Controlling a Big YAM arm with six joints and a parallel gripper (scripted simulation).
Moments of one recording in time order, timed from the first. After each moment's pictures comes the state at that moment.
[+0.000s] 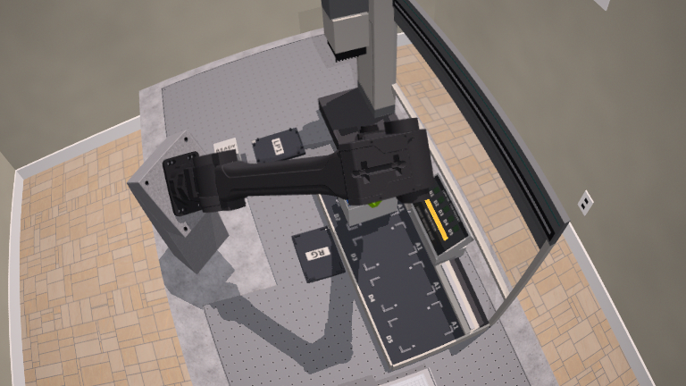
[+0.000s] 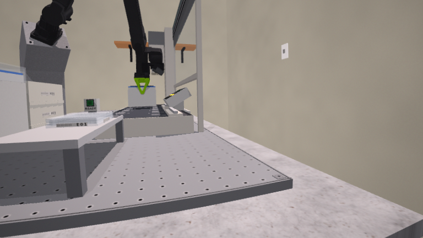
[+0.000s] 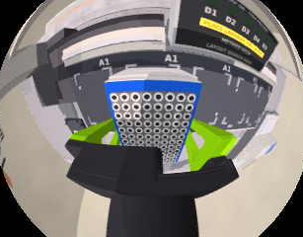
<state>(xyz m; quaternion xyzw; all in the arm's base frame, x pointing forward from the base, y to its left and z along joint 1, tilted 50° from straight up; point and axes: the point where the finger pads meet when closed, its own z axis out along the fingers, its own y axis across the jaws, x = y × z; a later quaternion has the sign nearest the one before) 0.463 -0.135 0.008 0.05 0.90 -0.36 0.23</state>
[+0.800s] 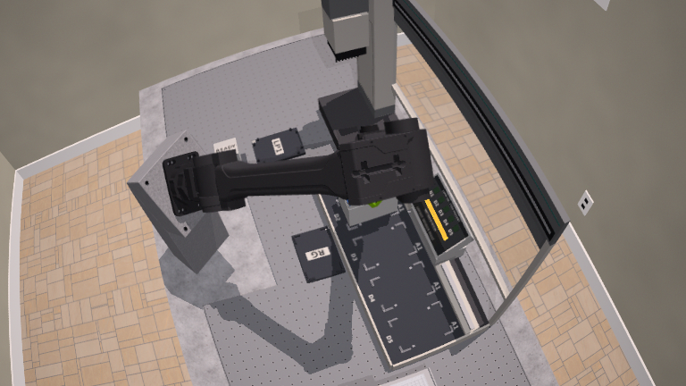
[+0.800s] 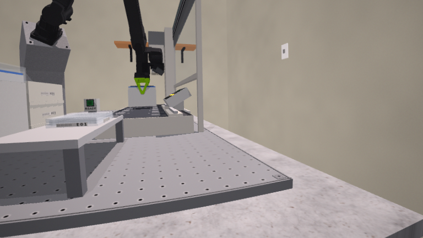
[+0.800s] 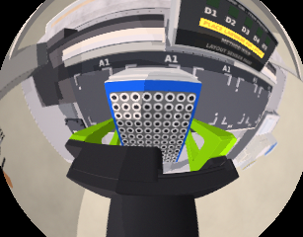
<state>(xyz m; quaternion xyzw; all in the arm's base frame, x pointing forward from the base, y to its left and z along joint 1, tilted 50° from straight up) 0.464 -0.135 0.009 0.05 0.90 -0.36 0.23</state>
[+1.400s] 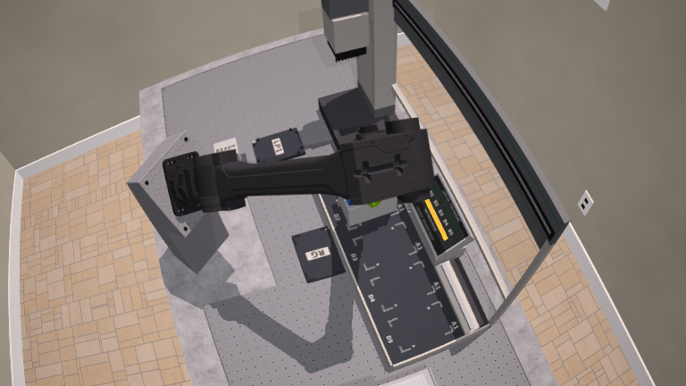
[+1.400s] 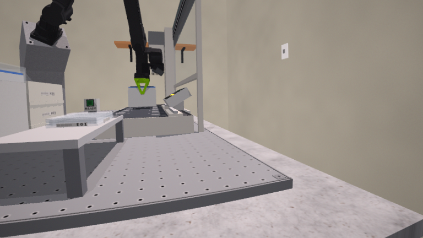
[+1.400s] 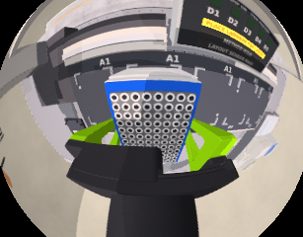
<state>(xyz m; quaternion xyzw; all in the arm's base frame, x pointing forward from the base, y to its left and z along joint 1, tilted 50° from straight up) 0.464 -0.135 0.006 0.05 0.90 -0.36 0.23</state>
